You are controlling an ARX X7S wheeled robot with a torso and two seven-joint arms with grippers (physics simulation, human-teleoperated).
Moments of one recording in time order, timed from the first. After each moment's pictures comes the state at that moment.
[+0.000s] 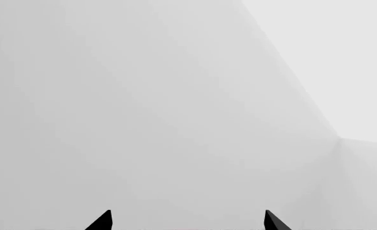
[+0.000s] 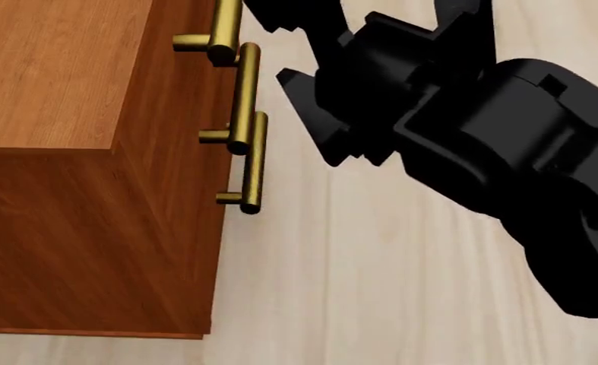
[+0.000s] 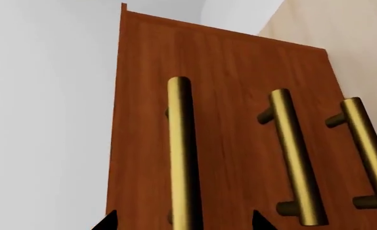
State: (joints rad) left arm 0.79 -0.74 -0.92 1.05 -0.62 0.49 -1.53; right arm 1.45 0.64 -1.04 0.14 2.65 0.17 0.47
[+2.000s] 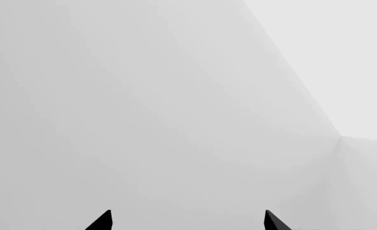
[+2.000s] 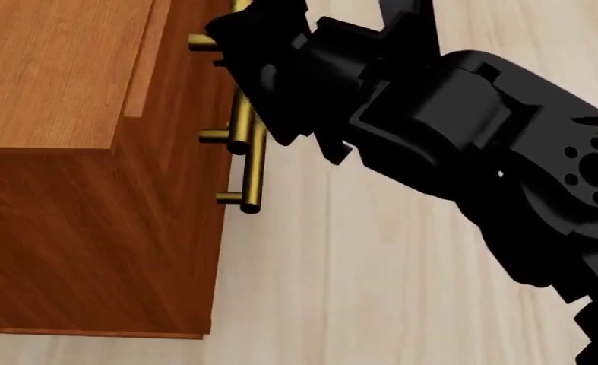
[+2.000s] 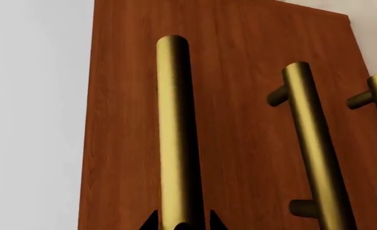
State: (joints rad) left arm 0.79 -0.75 -0.92 1.05 -0.62 0.48 -1.54; right arm 1.47 0.51 -1.06 0.34 2.65 0.31 0.42
